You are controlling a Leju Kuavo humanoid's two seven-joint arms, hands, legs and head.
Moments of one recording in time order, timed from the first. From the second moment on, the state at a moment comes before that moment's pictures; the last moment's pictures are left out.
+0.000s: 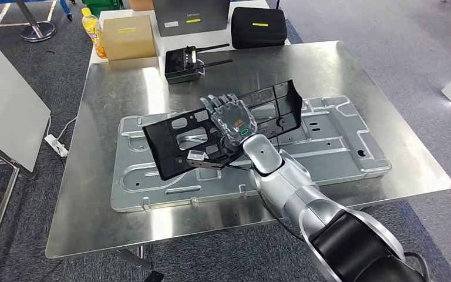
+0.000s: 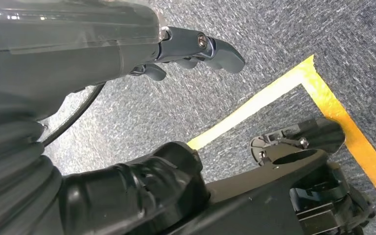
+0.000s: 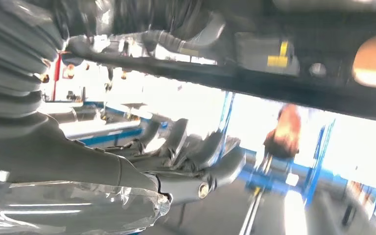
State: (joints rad) left arm -0.25 -0.10 -1.51 -0.14 1.12 0.26 -0.06; right arm -0.97 0.20 0.68 -0.41 1.38 -0.58 -0.17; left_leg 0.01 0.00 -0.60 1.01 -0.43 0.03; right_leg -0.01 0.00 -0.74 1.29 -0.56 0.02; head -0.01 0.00
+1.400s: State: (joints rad) left arm -0.24 -0.09 -1.51 -0.14 1.16 0.24 -0.04; right arm -0.98 0.20 0.68 -0.38 1.40 -0.58 -0.10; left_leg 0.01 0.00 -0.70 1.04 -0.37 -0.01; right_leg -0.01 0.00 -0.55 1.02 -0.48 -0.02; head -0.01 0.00
